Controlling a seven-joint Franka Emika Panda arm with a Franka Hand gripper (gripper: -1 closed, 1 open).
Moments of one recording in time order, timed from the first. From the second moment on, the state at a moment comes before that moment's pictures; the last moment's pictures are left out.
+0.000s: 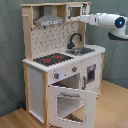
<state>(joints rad) -0.54 -0.86 0.70 -2.23 -0.96 2.98 -0.82</state>
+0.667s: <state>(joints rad) -0.67 -0.77 0.72 -2.15 -0.96 2.98 -0.92</state>
